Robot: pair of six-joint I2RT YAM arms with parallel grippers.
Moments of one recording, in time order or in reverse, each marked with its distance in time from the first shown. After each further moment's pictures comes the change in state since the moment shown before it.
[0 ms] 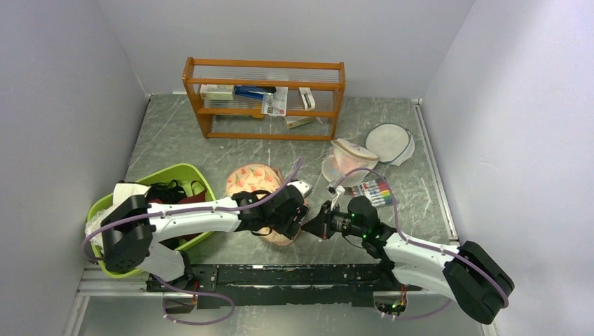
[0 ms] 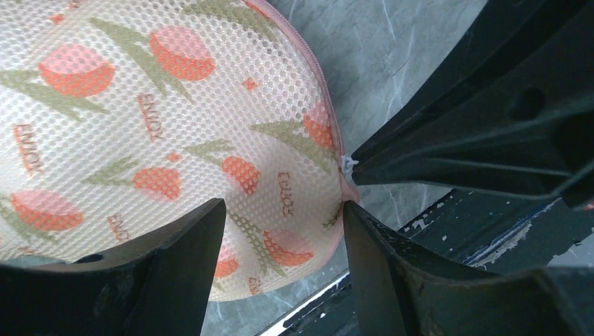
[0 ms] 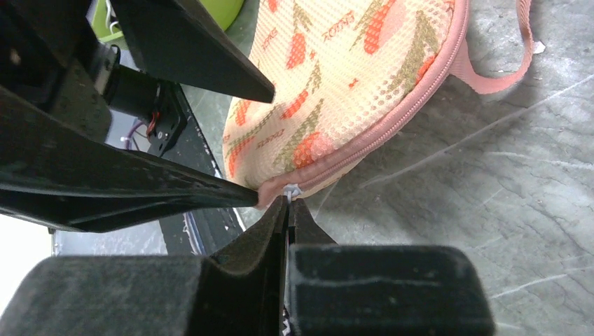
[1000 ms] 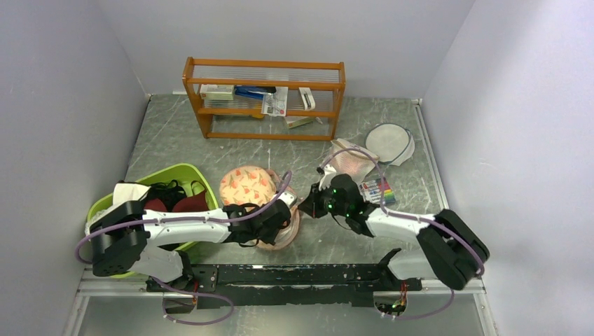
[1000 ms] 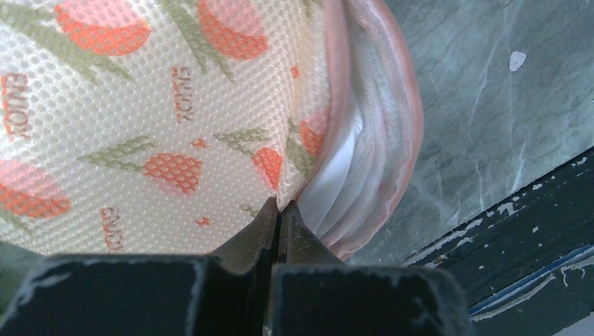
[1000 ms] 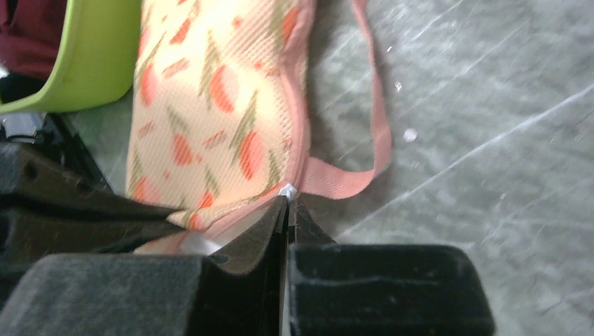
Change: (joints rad) left arm -0.016 -0.057 -0.207 0.065 -0.070 -0.038; right arm -0.021 0.262 0.235 -0.122 0.181 -0.089
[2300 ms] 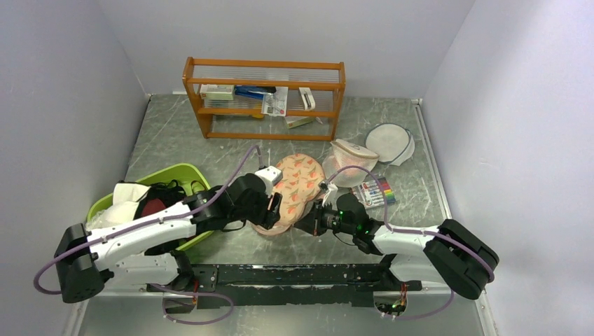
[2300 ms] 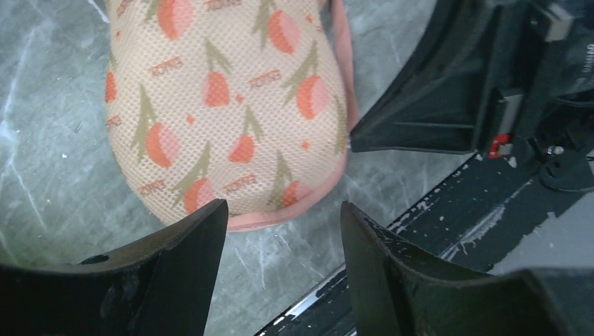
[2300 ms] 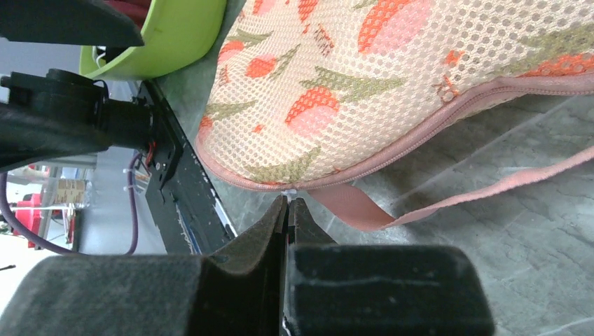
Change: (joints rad) left arm 0.163 -0.269 0.076 -0.097 0.119 0.108; right arm 0.097 -0.049 -0.171 0.226 -0.066 0.209
